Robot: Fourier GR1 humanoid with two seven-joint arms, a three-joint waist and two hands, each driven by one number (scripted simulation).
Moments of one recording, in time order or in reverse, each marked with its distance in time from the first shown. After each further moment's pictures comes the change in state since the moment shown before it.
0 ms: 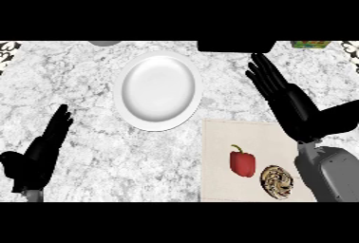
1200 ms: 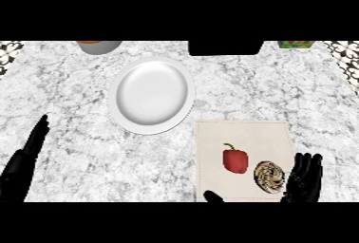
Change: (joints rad) left arm 0.078 0.084 0.036 0.067 -0.165 0.040 -0.173; right arm 0.704 0.306 0.377 -0.361 0.790 -0.959 -0.376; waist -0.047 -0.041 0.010
